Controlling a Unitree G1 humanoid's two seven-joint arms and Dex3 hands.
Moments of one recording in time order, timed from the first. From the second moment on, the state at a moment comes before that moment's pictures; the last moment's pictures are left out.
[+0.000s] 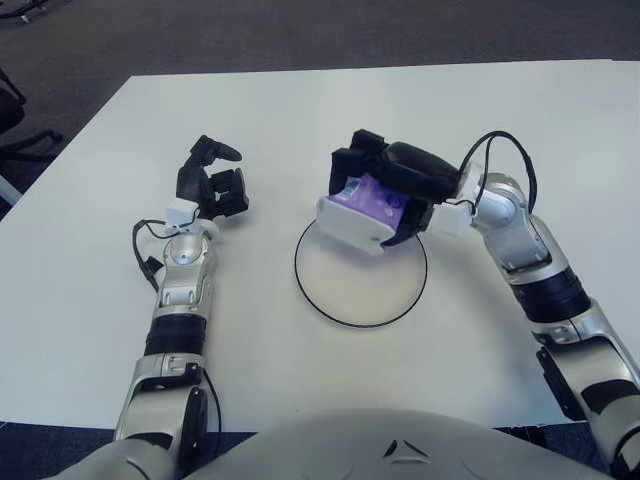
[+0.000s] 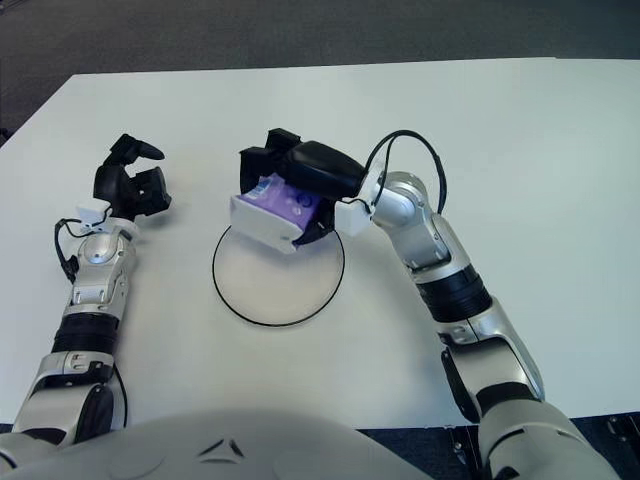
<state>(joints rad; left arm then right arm) -0.24 0.16 0.15 0.30 -0.07 -0.29 0.04 -0.52 -0.43 0.31 -0.12 -0.23 -0.39 0.61</state>
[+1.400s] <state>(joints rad) -0.24 0.16 0.16 0.31 -0.10 -0.24 0.04 -0.50 -0.51 0.31 -0.17 -0.25 -0.52 0.68</state>
